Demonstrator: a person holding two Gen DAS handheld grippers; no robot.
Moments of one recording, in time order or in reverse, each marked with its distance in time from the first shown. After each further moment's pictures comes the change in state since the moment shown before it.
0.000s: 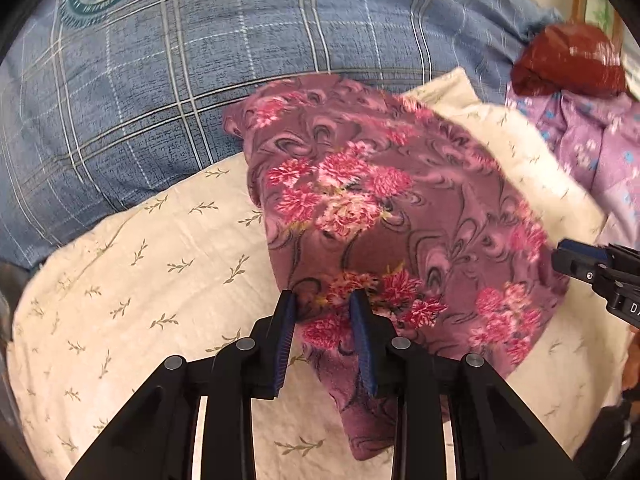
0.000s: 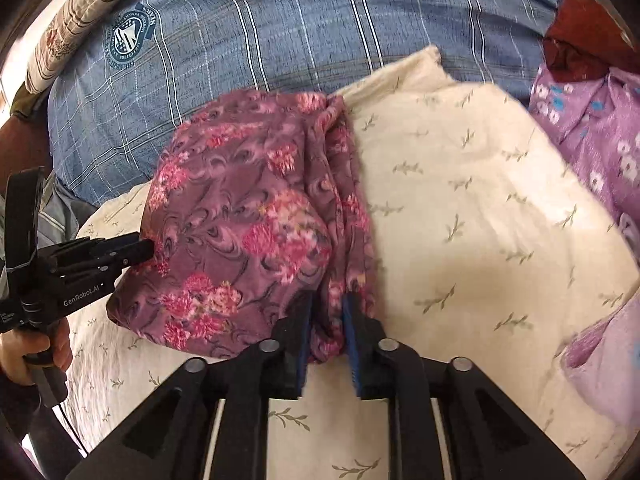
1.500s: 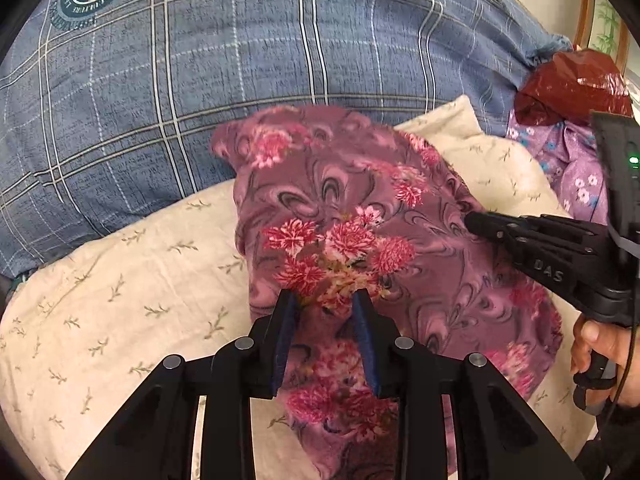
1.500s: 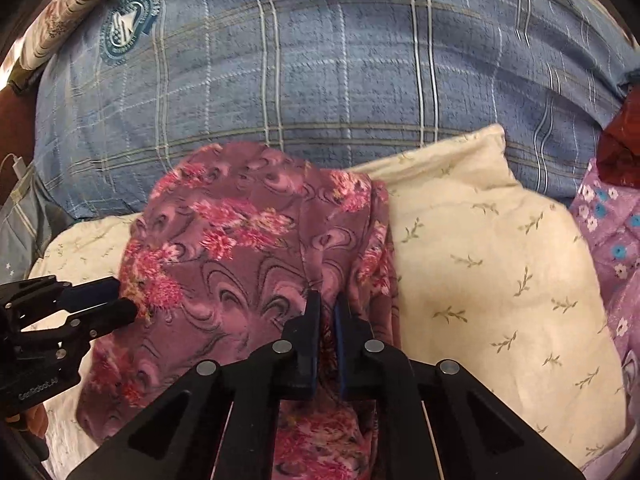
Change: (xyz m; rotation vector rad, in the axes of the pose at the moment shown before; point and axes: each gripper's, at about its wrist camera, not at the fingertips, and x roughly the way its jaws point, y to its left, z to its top) left arm 0.027 -0.002 0.024 -0.026 -0.047 -0.024; right arm 0.081 0.026 0.077 -0.110 -0.022 -0.067
